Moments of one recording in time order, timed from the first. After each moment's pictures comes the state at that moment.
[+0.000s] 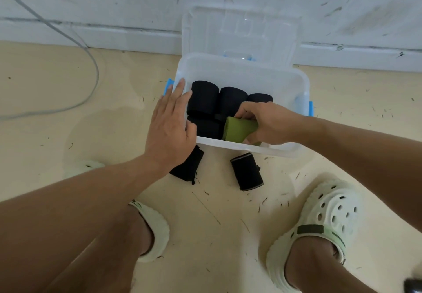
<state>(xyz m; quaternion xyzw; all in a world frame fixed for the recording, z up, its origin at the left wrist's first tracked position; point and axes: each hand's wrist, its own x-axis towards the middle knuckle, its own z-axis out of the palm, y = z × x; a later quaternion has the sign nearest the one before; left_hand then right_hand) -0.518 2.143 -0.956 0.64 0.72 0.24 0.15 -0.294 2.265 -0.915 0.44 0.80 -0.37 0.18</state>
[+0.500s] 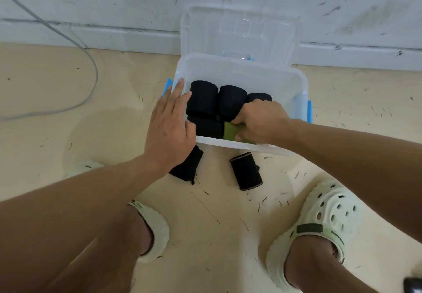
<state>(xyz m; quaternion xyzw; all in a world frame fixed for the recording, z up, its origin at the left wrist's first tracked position) -0.518 2.143 -0.956 0.64 0.72 0.23 0.15 -0.316 2.264 -0.929 0.42 0.87 -0.17 0.21</state>
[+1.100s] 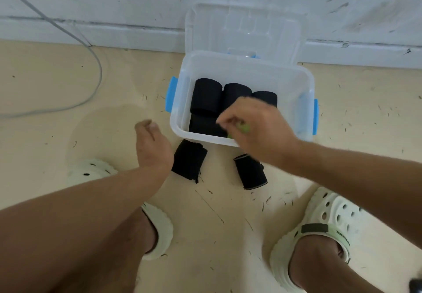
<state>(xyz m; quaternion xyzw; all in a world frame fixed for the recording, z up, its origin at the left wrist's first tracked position) -0.522 2.117 -0.973 0.17 0.87 0.37 0.29 -0.320 2.207 -0.898 0.37 0.86 -0.29 -0.17</state>
